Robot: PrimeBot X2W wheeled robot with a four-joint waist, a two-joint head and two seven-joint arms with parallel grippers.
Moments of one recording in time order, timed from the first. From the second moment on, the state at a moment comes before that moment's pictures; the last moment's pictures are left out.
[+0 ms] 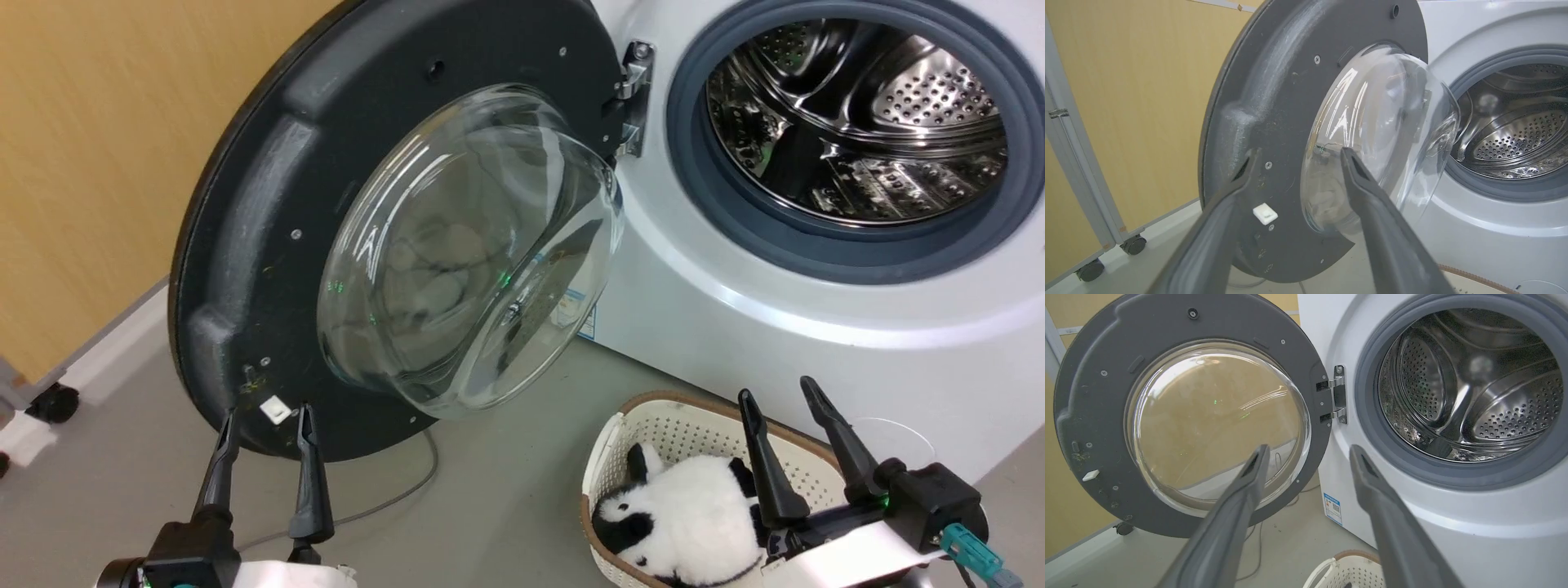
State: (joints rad) left arm 0.11 0.05 0.00 -0.12 -0.11 0.07 -0.22; right arm -0.01 -0.08 0.13 0.04 0.20 0.13 -0.23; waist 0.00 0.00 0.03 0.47
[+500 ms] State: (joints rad) left arm 0.12 0.05 0.01 -0.14 -0.12 0.07 -0.26; right arm -0.02 -0.08 0.15 0.05 0.22 0.13 -0.25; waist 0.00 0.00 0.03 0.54
